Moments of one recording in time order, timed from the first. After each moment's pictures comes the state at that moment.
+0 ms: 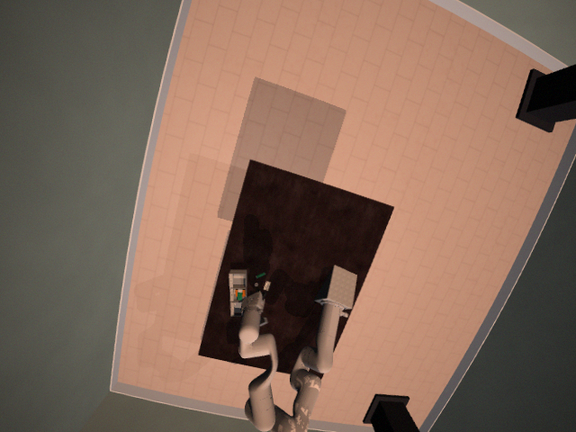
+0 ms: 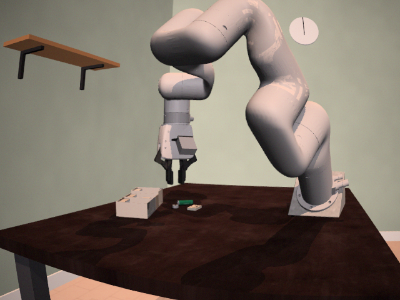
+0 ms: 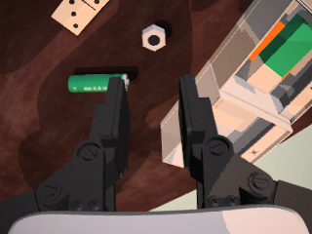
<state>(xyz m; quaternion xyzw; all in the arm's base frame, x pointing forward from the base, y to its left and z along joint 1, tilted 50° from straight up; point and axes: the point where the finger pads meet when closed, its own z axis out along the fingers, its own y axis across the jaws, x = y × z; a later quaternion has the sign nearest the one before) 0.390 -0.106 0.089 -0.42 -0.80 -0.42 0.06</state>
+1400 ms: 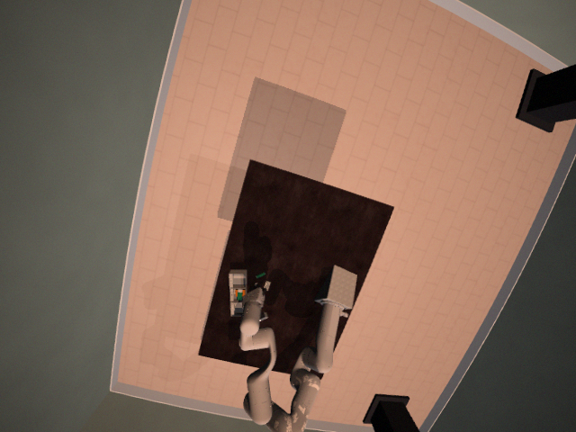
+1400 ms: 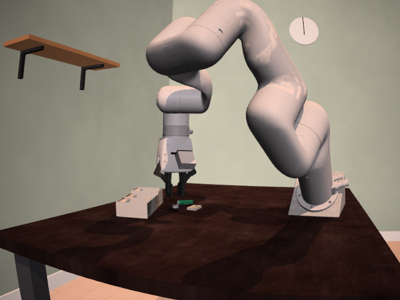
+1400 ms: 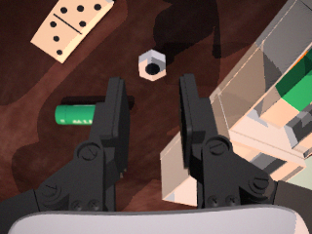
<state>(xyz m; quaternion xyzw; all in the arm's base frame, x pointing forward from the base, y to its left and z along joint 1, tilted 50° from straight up) 0.400 -0.079 0.066 -0.42 -0.80 -0.42 0.06</state>
